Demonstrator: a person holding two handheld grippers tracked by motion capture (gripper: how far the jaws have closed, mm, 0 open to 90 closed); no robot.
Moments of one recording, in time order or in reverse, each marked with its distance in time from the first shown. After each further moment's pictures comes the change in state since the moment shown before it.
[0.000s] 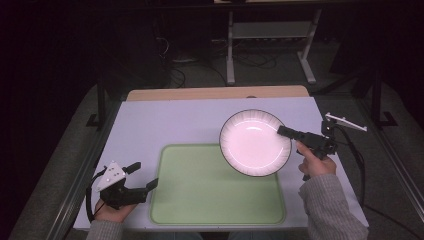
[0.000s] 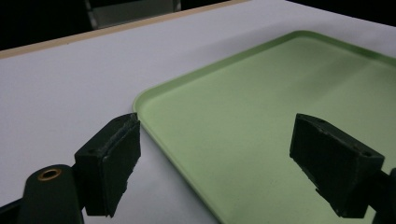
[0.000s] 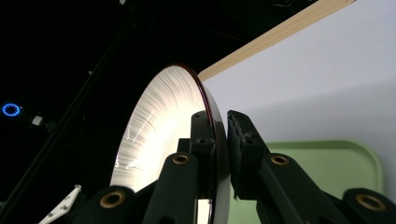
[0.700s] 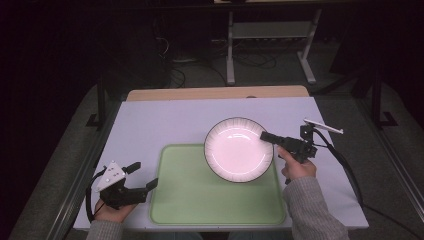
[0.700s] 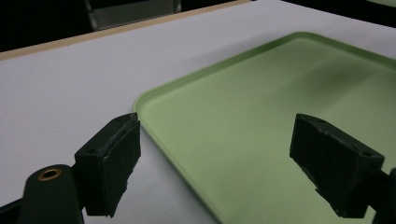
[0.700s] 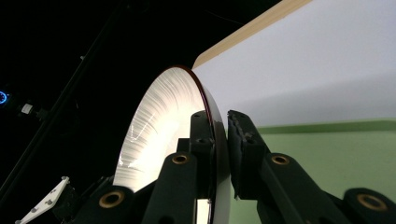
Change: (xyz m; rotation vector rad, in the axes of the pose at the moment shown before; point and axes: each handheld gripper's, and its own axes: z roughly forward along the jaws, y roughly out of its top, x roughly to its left) left arm 0.000 0.000 0.000 -0.002 0.002 0.003; right arm 0.005 -0.024 0.038 0.052 -0.013 0.003
